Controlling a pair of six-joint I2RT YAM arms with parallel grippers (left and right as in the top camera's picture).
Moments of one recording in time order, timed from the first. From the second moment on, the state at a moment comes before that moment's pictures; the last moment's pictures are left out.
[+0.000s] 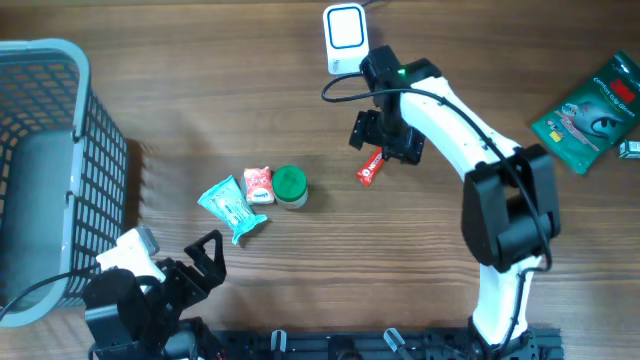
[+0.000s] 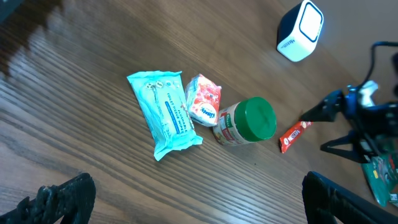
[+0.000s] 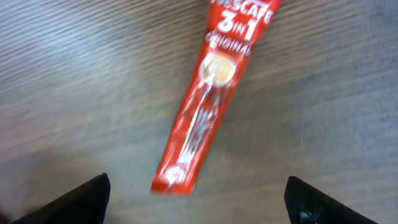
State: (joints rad) left arm 0.19 0.26 0.69 -1.13 0.28 -0.51; right arm 0.40 2.10 1.64 -1.09 -0.03 0.71
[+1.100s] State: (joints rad) left arm 0.19 0.26 0.69 -1.13 0.28 -0.51; right arm 0.39 1.86 1.56 -0.74 -1.46 -0.83
